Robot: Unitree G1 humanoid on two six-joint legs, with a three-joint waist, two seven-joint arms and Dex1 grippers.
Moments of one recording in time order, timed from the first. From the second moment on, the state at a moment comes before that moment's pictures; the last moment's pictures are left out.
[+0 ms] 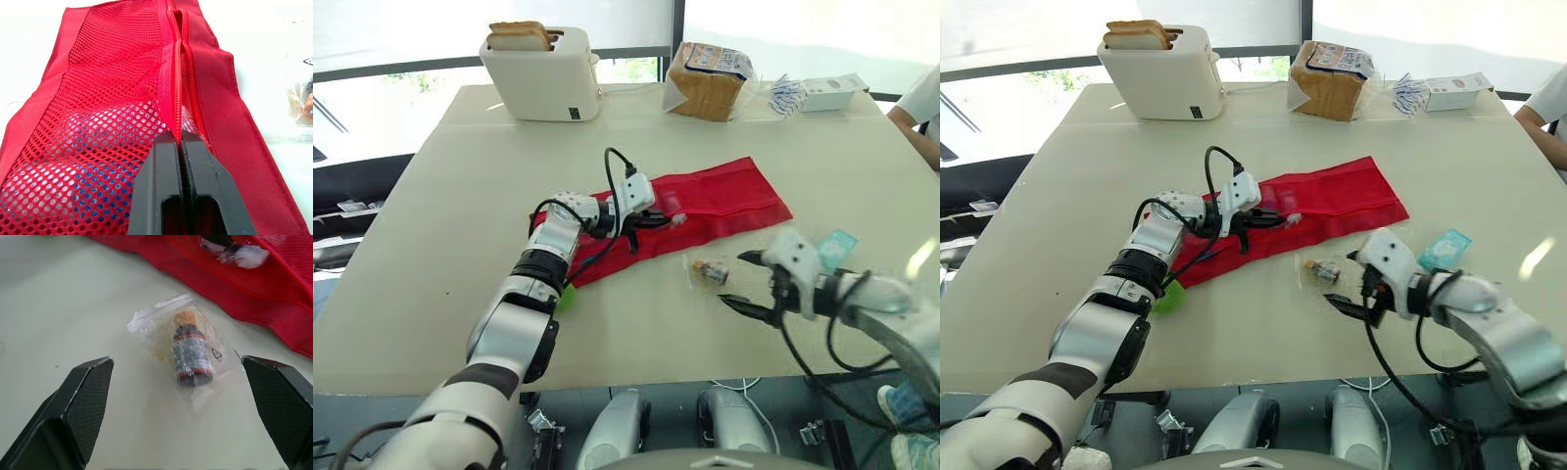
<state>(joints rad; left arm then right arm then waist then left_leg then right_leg) -0.93 0.36 -0.21 0.83 0.00 -0.09 -1.13 -0.26 -0.72 0.18 -0.57 0.38 0.86 0.67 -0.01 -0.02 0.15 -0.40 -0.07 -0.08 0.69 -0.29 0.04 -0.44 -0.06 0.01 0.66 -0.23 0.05</state>
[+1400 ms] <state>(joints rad) -0.83 0.34 -0.18 0.63 -0.06 0.08 -1.11 -0.57 -0.01 -0.14 -0.36 0.21 1.49 0.10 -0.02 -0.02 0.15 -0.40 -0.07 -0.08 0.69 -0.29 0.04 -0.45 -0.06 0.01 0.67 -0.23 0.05</state>
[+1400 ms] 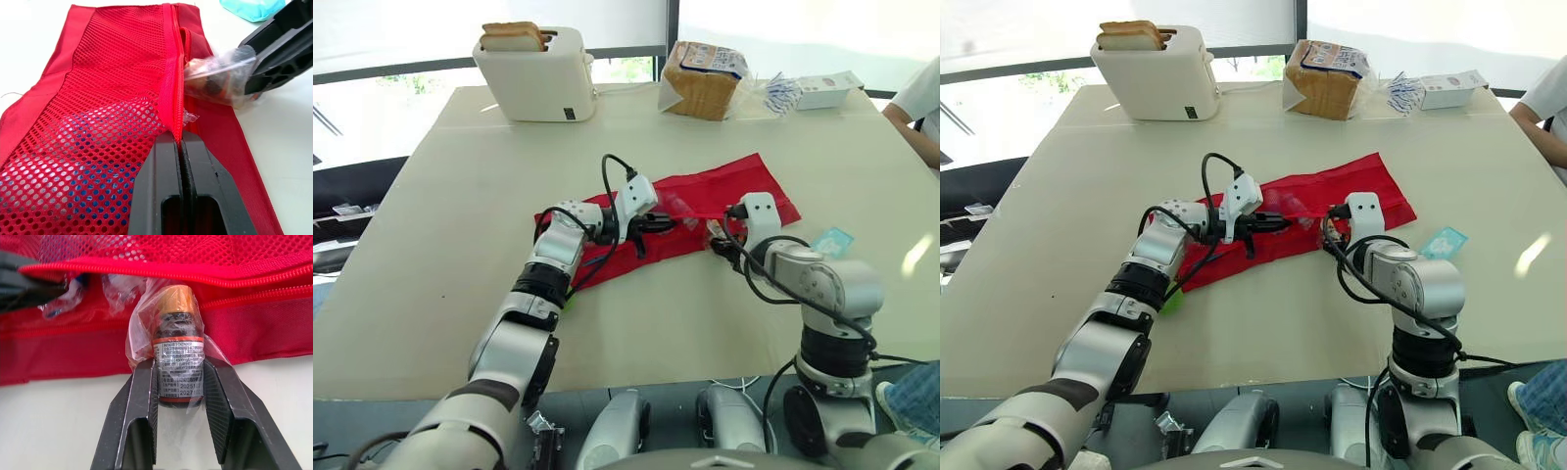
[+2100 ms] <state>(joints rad) -0.80 0.34 -0.18 0.61 -0.06 0.07 -1.10 -0.65 -0.12 0.06 -0.19 0.21 1.32 0.18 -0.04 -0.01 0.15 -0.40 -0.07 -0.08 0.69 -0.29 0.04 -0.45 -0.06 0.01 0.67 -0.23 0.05</state>
